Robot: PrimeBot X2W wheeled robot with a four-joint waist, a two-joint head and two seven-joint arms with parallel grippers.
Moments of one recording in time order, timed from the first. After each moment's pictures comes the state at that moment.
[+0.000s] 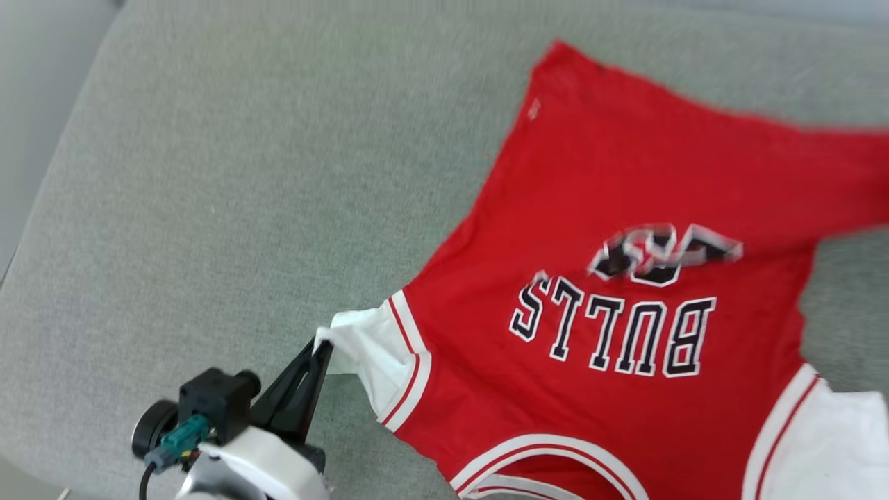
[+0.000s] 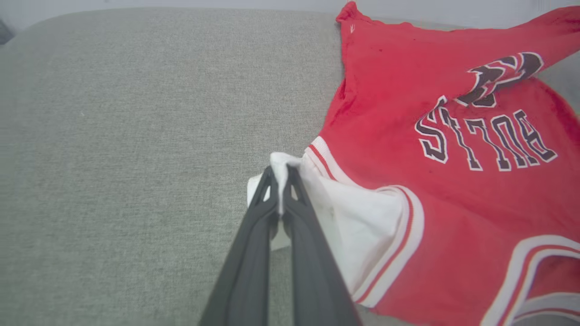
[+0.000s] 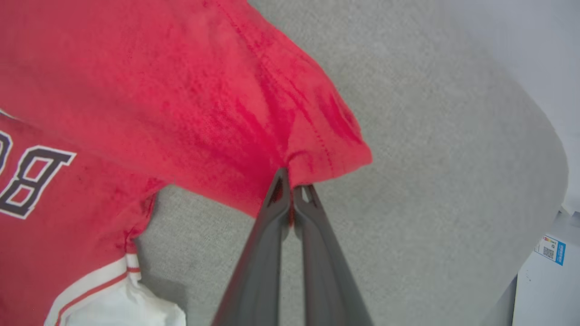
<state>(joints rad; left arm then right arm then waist) -0.22 0.68 -0.76 -0.15 -0.78 0.31 -0.22 -0.89 -0.94 0.57 0.20 0.81 0.13 1.02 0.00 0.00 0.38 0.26</state>
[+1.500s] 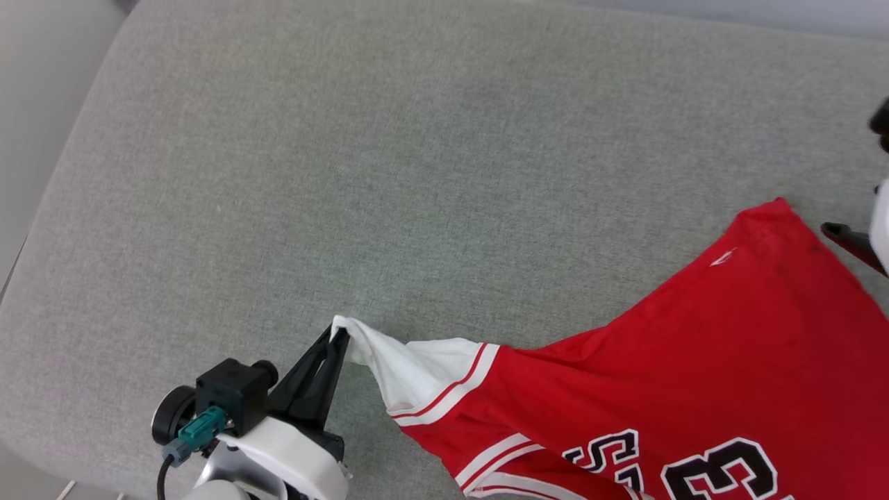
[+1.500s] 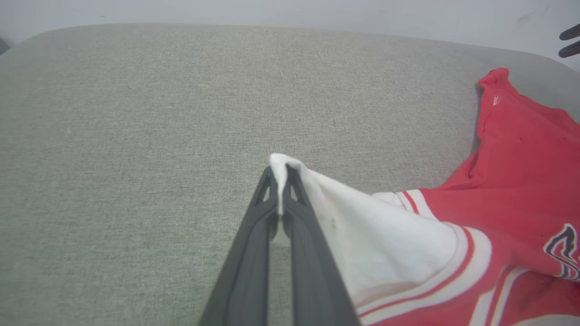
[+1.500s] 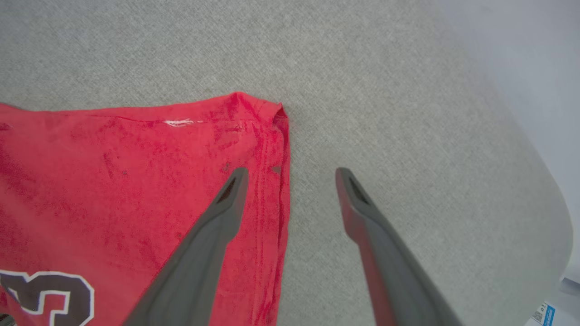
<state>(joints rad) -0.24 0.64 -0.76 -0.13 -0.77 0.30 -0.23 -0.73 -0.93 0.51 -0.05 0.77 0.13 1.01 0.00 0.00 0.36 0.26</state>
